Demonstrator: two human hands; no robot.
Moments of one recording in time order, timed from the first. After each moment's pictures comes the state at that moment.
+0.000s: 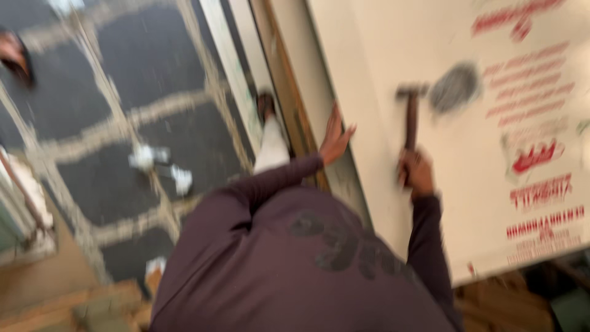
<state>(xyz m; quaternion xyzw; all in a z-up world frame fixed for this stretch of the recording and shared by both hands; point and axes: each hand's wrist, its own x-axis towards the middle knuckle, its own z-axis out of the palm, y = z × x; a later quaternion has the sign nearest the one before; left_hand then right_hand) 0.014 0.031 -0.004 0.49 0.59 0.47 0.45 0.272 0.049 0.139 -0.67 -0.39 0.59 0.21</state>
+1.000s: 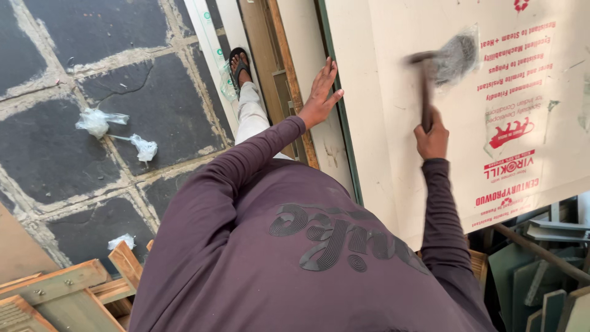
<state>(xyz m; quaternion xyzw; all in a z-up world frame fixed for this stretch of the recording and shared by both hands) -0.016 0.036 -0.023 0.54 0.57 0.44 0.42 0.347 0.085 0.105 -0.63 -0.71 0.29 0.11</state>
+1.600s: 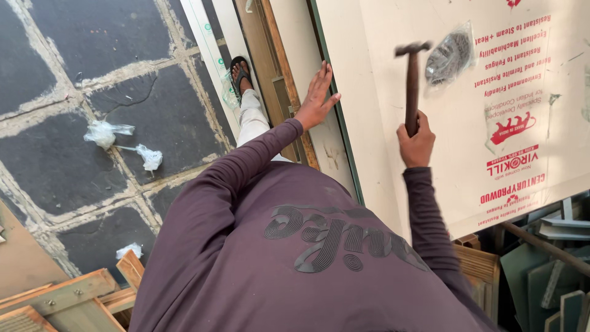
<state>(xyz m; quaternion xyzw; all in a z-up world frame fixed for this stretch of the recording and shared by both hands) -0.020 0.034 -0.025 0.58 0.59 0.40 0.40 0.255 0.045 0.169 -0.62 -0.72 0.24 0.19</state>
